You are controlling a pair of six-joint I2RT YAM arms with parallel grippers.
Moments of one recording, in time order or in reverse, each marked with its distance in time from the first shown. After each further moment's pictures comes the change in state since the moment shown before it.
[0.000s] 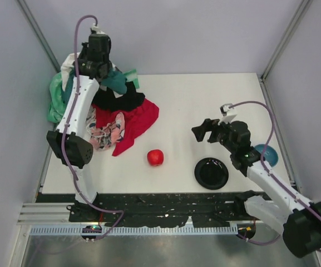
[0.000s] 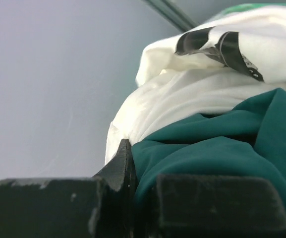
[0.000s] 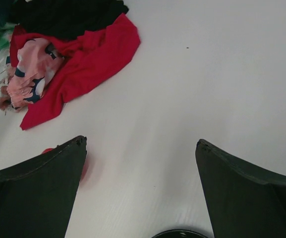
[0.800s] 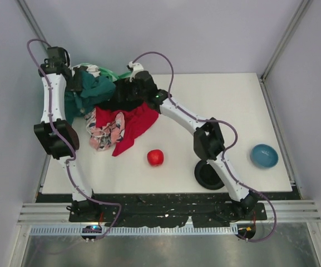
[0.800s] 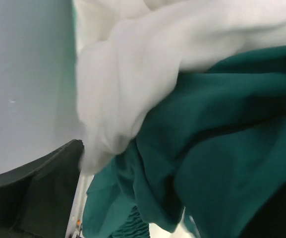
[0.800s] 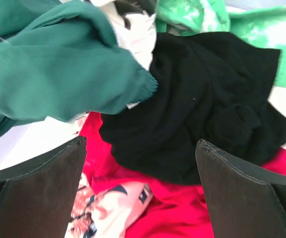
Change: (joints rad) left arm 0.436 0.146 0.064 -0.254 0.580 -0.320; right arm 0.411 1.533 1.736 -0.257 0.043 0.032
